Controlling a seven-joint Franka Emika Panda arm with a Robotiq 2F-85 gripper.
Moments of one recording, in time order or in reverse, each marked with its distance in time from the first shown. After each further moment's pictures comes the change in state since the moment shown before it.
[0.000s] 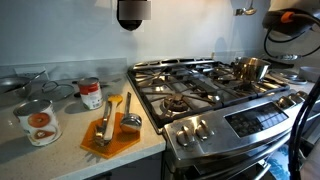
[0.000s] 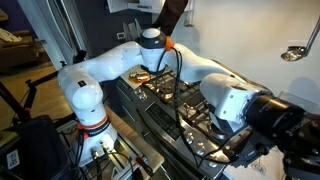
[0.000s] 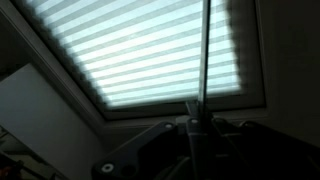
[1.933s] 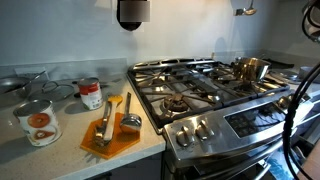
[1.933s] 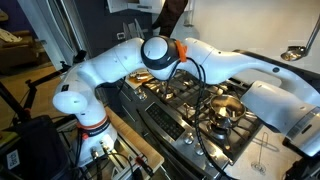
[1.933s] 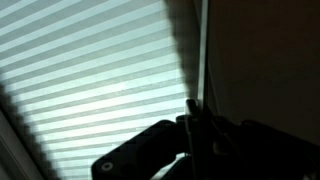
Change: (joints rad) arm -0.494 -0.171 0.468 0.741 0.130 0.056 -0.662
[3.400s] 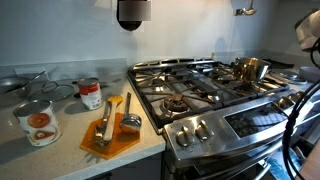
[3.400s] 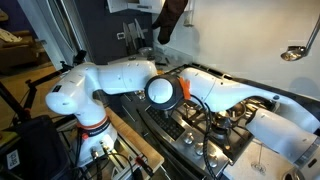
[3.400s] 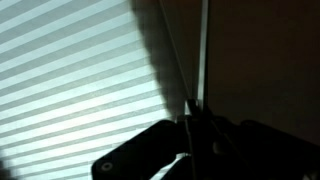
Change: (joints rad) arm -0.243 0.258 0.147 0.482 -0.019 0.052 -0.028
